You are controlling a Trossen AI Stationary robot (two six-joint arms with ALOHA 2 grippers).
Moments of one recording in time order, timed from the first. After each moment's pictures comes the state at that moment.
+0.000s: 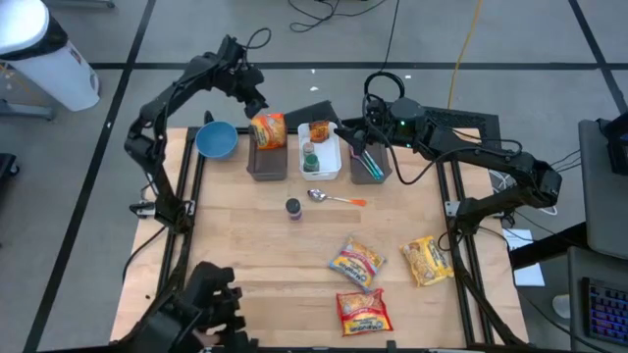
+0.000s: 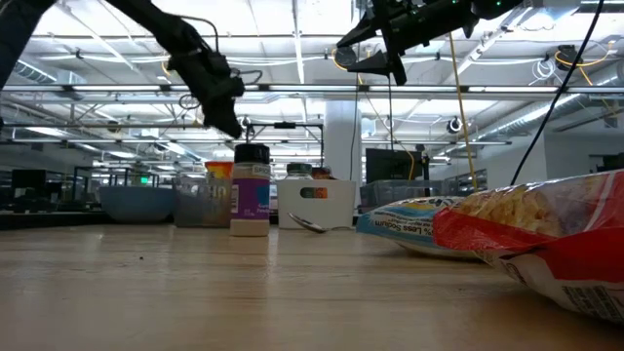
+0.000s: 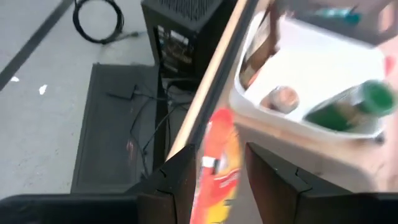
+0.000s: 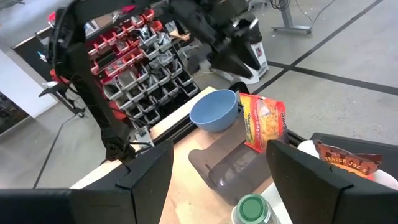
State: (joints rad) left arm 1.08 1.81 1.69 -0.92 0.50 0.55; right arm -0.49 1.32 1.09 0.06 -0.15 0.46
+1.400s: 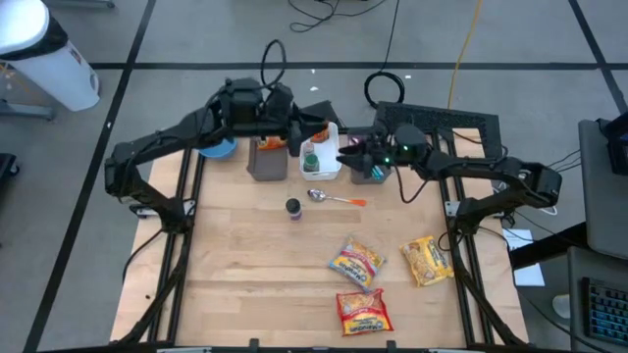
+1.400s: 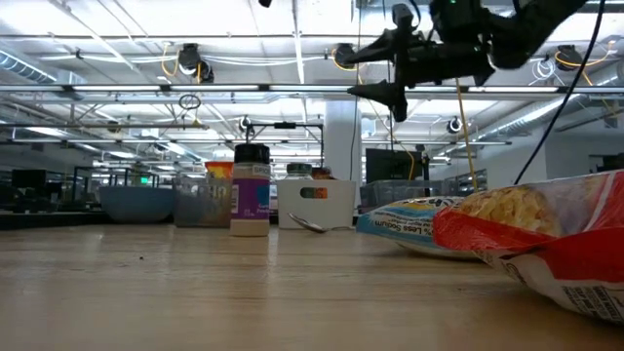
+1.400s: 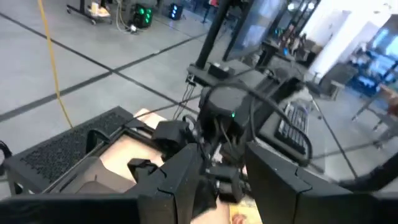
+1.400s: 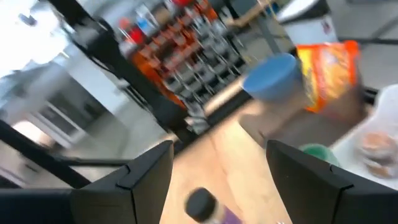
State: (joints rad) left arm 0.29 1.50 1.69 -0.35 0.13 -0.35; right arm -0.47 1.32 0.72 0.55 -0.38 0.62
